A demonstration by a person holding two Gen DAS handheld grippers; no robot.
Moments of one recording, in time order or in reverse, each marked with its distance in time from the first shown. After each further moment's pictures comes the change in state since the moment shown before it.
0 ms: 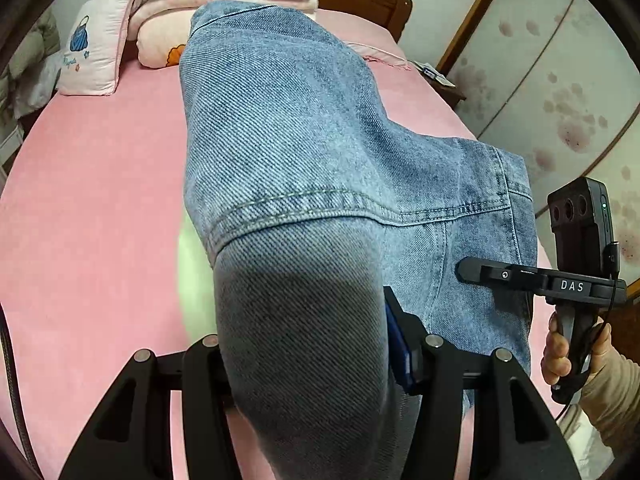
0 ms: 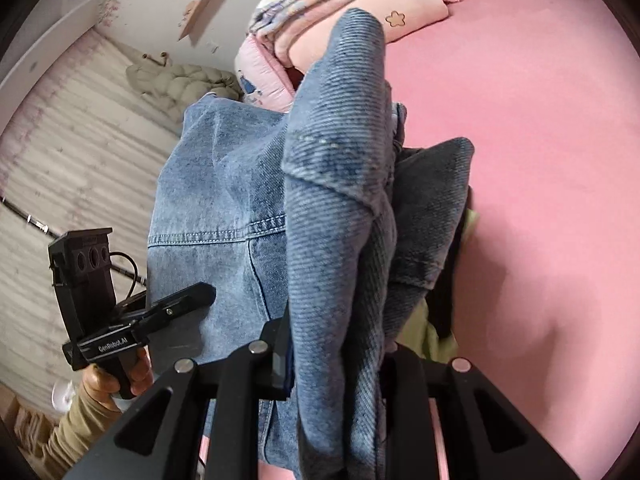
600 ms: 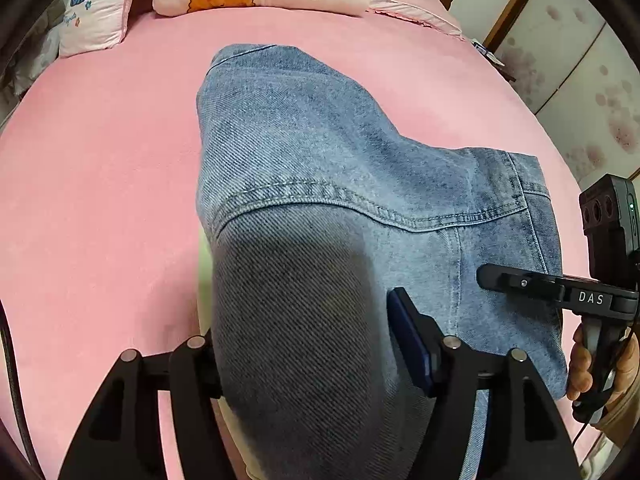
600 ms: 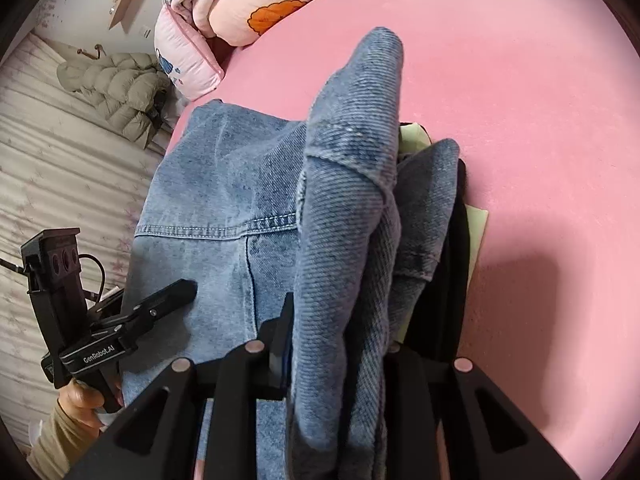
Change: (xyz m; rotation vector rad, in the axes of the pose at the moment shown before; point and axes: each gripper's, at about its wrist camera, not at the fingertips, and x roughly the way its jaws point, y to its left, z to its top) left arm 0.166 0.081 -0.002 -0.039 0.085 0.098; right arm 0.149 -0.083 0.029 0.065 0.090 -0.158
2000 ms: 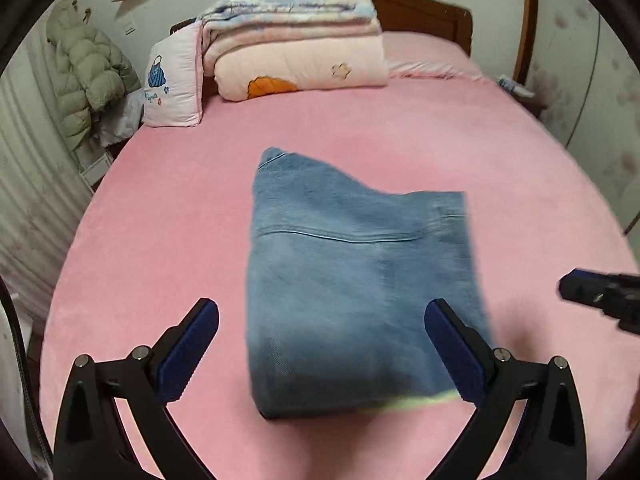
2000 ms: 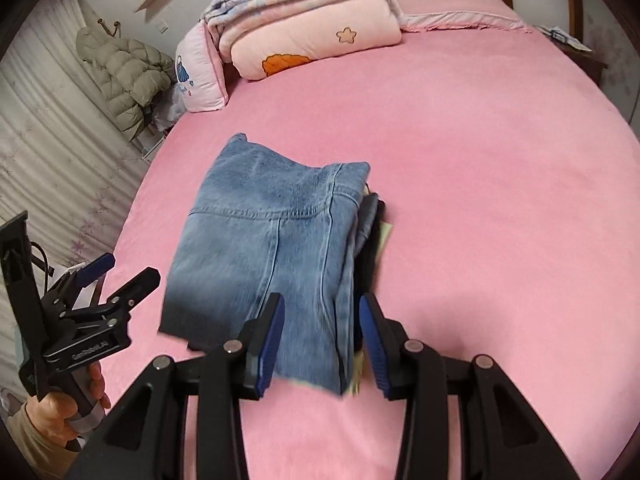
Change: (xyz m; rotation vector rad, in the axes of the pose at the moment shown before) left arm -0.185 -0.151 -0.075 0.009 -0.241 0.292; right arm -0.183 0.062 -0.078 -0.152 -0.155 -0.248
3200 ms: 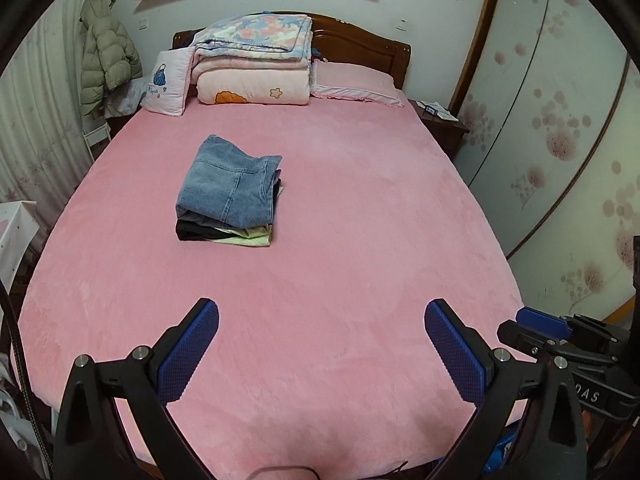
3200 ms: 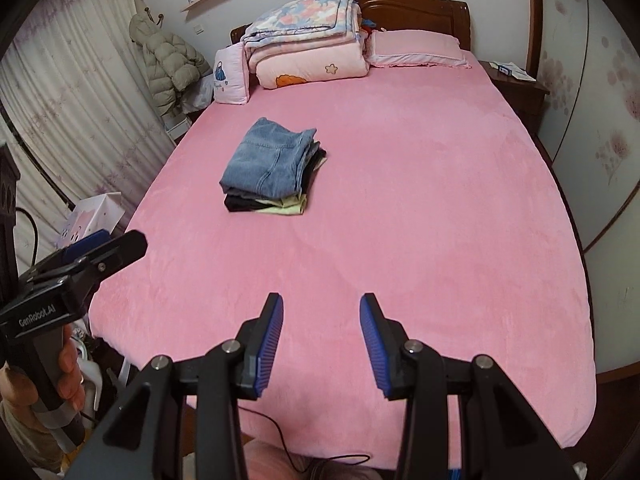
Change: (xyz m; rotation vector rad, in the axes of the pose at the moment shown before) left arm -0.418 -0.239 -0.195 -0.121 -0.026 -0.122; right arm -0.411 -0.060 -0.271 -0.127 -0.044 -0.076
